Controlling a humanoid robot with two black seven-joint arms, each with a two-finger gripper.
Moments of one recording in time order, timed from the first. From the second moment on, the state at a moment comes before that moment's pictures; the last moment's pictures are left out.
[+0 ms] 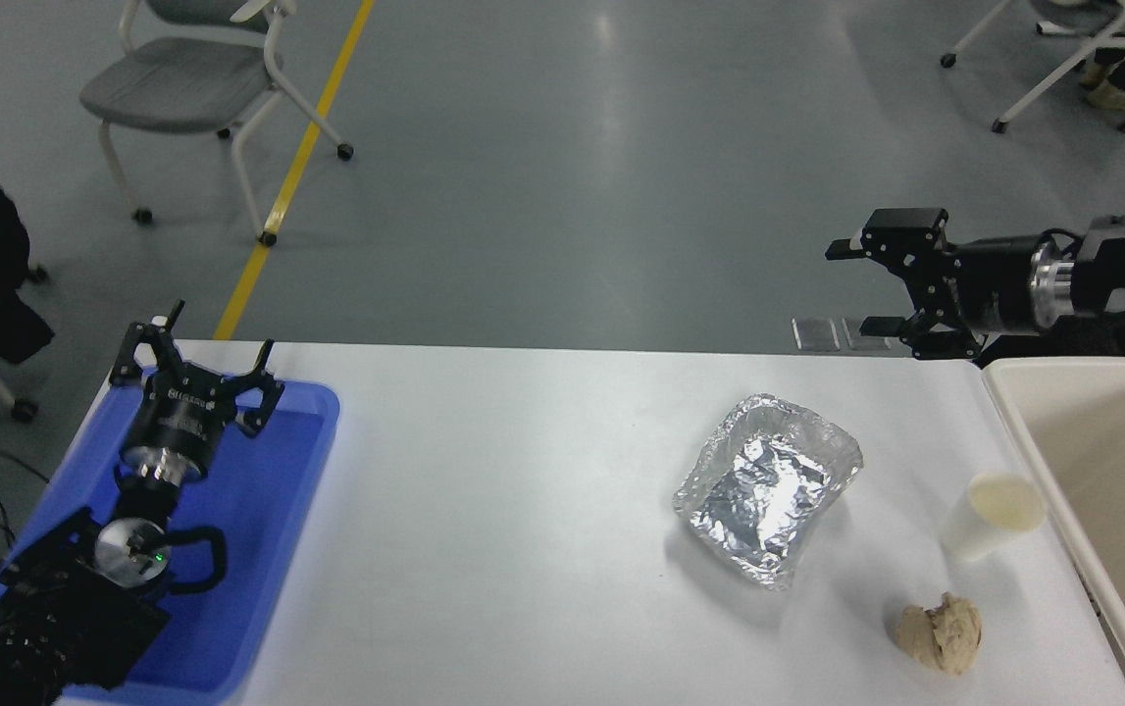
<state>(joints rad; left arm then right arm) -0.64 0.20 -0.88 -0.20 -0.21 -0.79 -0.31 1.50 -0.68 -0.46 0.89 -0.40 0.73 0.03</state>
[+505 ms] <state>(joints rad) -0.64 0.20 -0.88 -0.20 -0.21 -0.79 -0.31 2.15 -0.52 -1.25 1.44 -0.40 0.72 0.03</state>
